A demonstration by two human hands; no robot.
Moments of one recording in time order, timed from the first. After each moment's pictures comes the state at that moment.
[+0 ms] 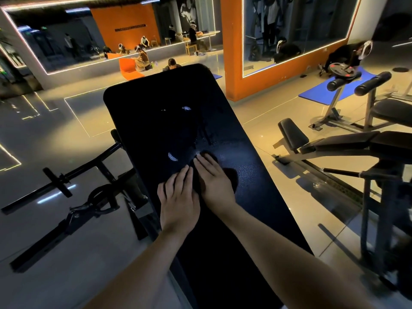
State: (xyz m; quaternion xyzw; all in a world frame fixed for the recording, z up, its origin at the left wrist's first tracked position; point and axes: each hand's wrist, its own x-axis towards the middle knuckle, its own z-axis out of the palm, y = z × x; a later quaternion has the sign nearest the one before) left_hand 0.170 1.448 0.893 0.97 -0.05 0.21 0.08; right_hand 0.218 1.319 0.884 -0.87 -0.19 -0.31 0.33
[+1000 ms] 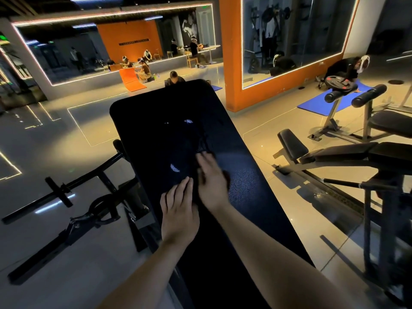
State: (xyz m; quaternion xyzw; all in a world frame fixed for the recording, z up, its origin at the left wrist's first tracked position) left_hand 0.169 1.452 0.892 0.96 -0.07 0.21 0.14; right_hand 0.231 1.336 0.920 -0.84 -0.10 -0.26 0.47
